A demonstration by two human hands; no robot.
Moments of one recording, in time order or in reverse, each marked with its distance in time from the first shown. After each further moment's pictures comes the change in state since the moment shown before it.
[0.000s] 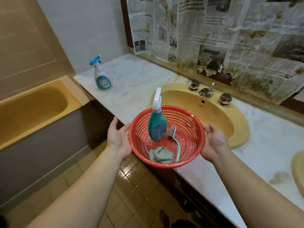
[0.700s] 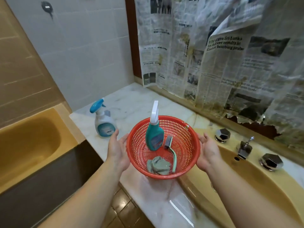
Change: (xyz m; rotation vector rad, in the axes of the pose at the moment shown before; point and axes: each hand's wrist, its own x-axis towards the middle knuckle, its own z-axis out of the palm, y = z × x) left_hand 0.230 0.197 0.065 0.107 0.149 0.058; right_hand 0.253 -0.038 0.200 -0.021 0.037 -0.039
